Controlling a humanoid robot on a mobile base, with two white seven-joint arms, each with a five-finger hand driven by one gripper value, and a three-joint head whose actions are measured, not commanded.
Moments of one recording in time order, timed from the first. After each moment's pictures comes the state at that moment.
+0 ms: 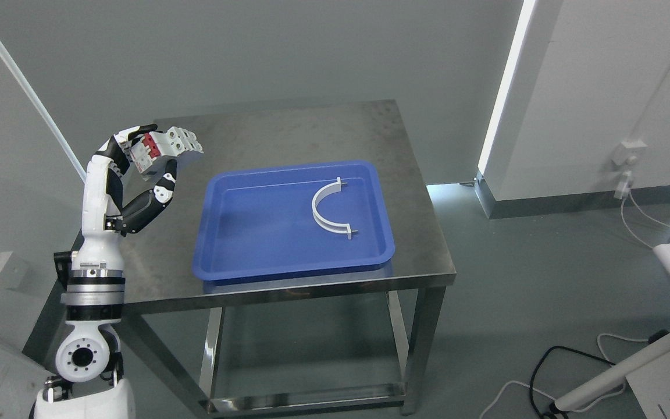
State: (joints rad) left arm -0.47 0.01 0.26 -1.59 -0.19 -0.31 -0.18; right arm 0.05 0.00 -0.04 -0.16 -0.04 0.05 0.00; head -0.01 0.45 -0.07
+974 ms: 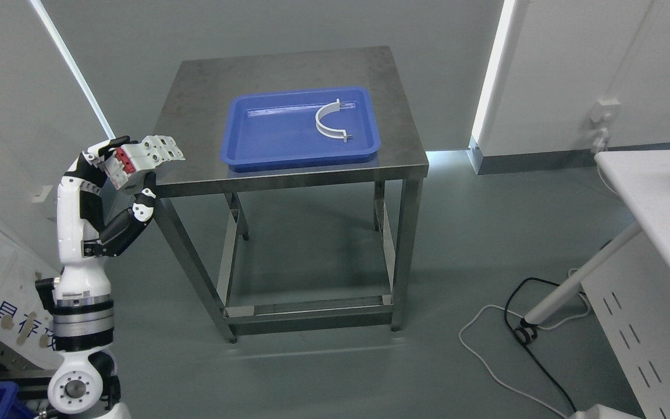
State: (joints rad) left arm -0.41 0.00 0.28 -1.63 -0.11 -0.45 -0.13; right arm 0.05 0.00 -0.04 -0.16 -0.04 0.05 0.00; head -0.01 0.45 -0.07
